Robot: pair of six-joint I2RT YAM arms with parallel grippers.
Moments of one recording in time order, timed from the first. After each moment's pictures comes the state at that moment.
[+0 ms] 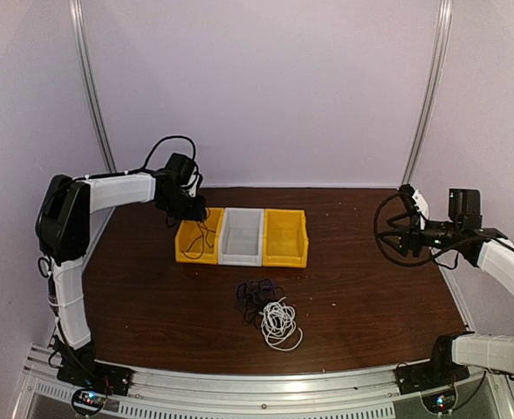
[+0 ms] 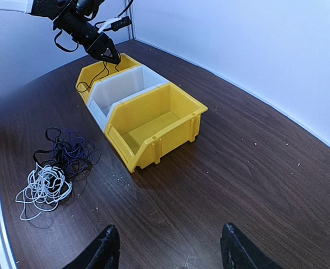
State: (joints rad) left arm -0.44 2.05 1.59 -0.46 -0.03 -0.25; right arm -0.02 1.00 0.70 -0.27 -0.82 -0.42
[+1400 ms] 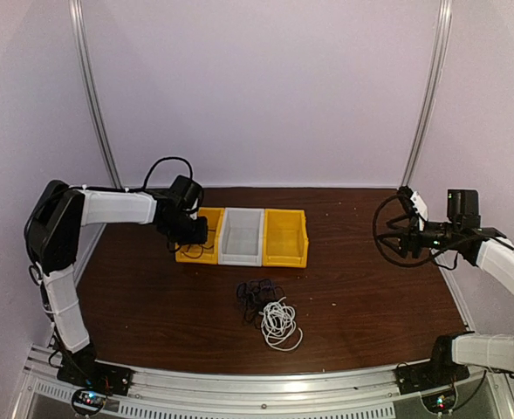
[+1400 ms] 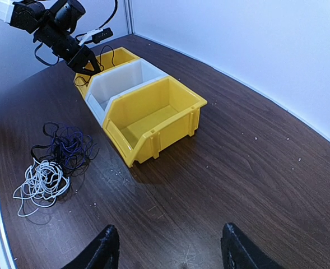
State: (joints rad) left arm -0.53 1.89 1.29 -0.38 -0.07 -0.47; right arm -0.02 1.01 0.70 -0.28 -0.81 -0.44
